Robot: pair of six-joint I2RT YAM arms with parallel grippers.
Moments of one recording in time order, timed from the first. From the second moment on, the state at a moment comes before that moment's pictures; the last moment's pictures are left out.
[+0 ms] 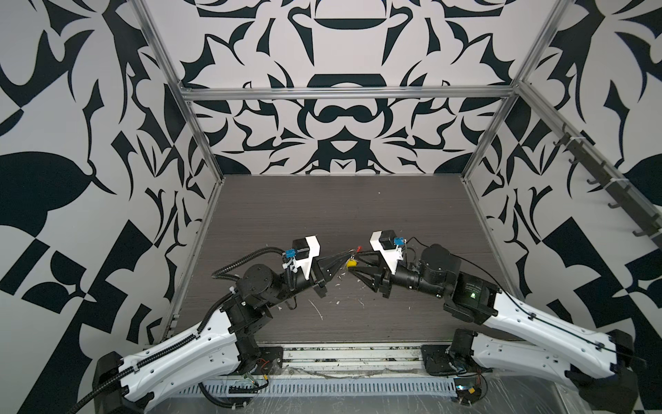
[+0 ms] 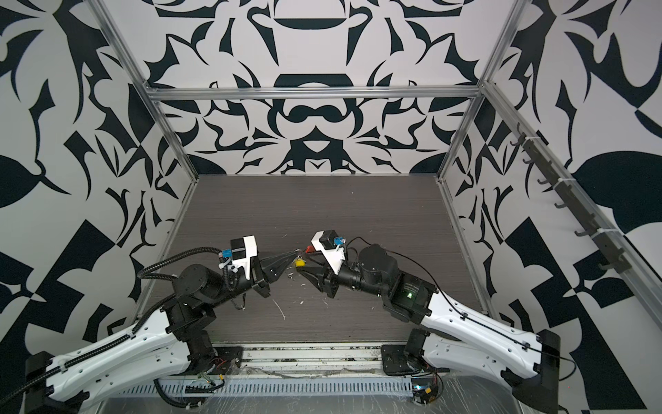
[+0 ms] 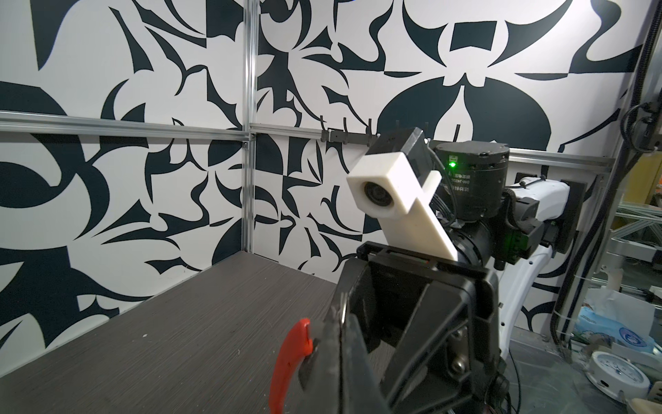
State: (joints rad) left arm -1.01 0.74 0.56 0.44 0.20 -0.16; right arm 1.02 0.90 0.82 -0.08 -0.20 0.17
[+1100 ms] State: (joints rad) left arm -1.01 0.75 0.56 0.42 0.15 -0.18; right arm 1.02 0.95 0.87 -0.09 -0.18 0.13
